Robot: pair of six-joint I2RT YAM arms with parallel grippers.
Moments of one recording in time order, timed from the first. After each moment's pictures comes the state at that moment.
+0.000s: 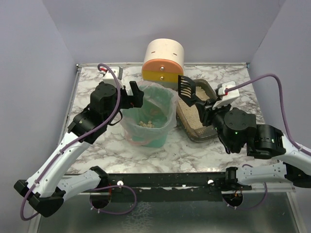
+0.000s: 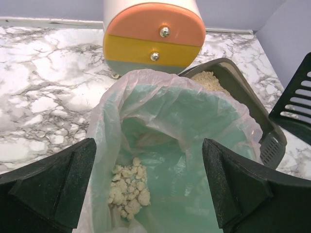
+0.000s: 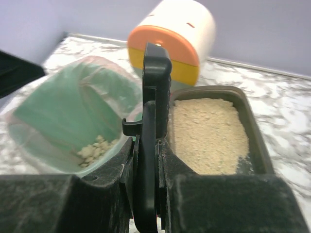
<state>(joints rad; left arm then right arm) -0.64 1.00 1.24 -0.50 -0.28 -0.40 1.36 0.99 1.44 -0.66 0.98 0.23</state>
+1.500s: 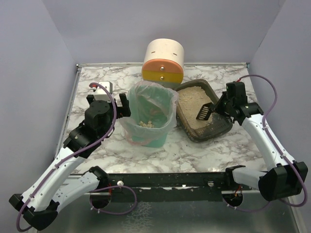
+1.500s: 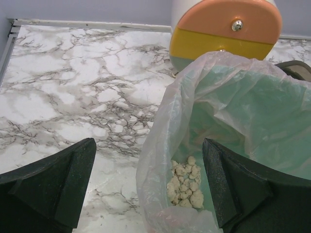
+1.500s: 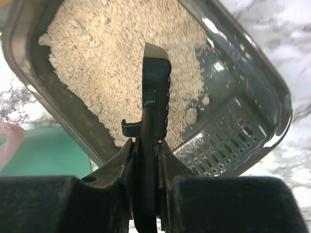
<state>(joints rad) -0.64 0.79 1.00 -0.48 -0.52 -0.28 0.21 1.18 1.08 -0.69 0.14 0.58</state>
